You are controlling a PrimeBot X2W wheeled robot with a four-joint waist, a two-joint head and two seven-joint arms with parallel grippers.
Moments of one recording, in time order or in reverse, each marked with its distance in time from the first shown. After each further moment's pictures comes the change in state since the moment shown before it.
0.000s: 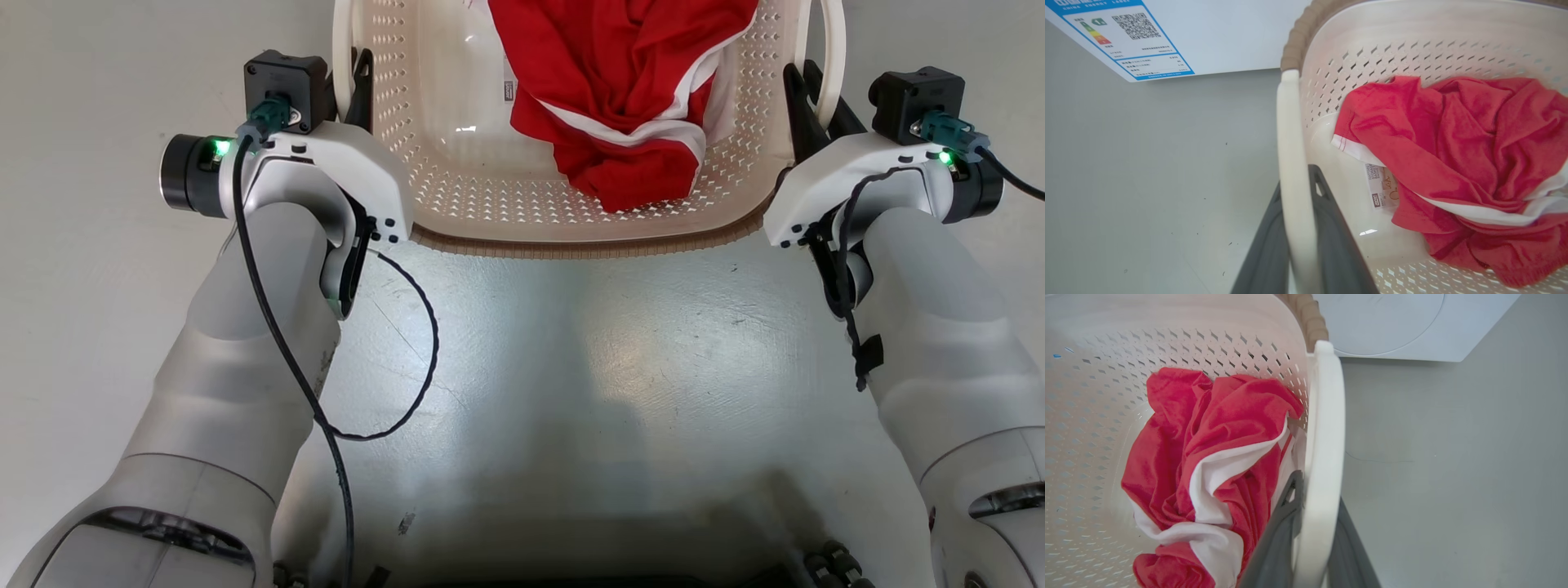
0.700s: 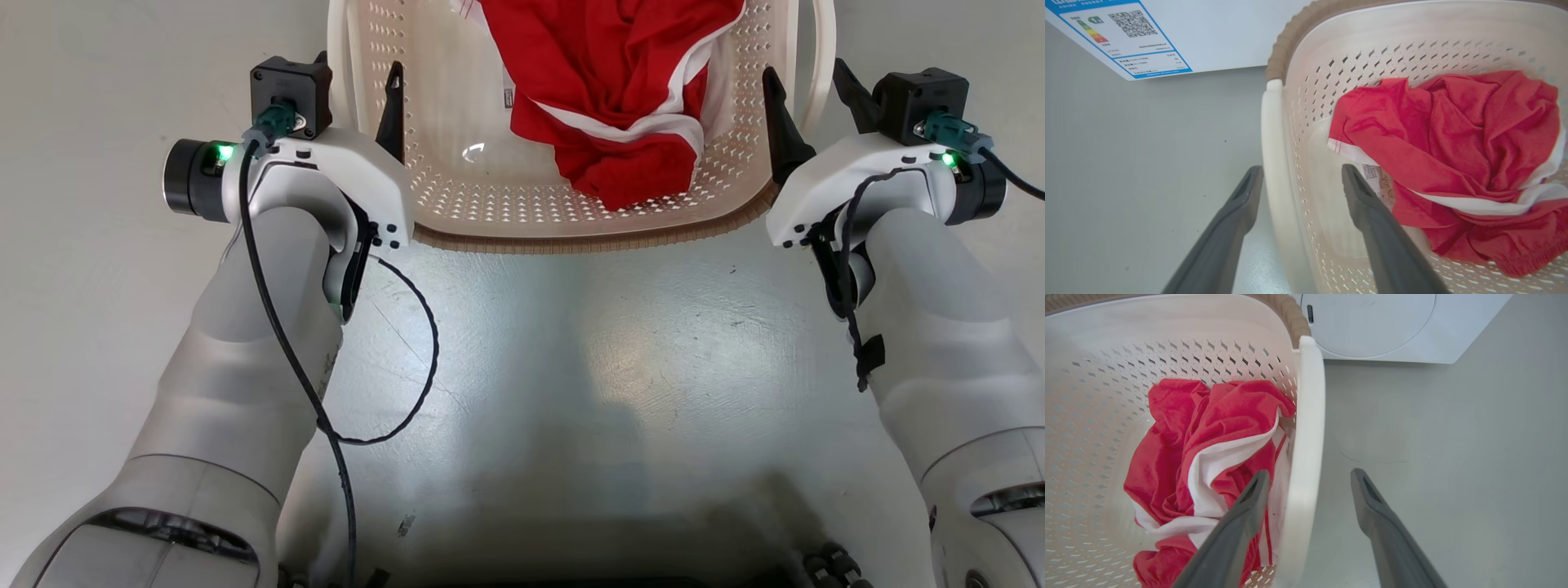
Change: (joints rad) left arm 0.000 -0.009 0.033 0.025 0.040 0.000 -0.004; right arm -0.002 0.001 -0.023 0.006 -0.010 0.000 -0.003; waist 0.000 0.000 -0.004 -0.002
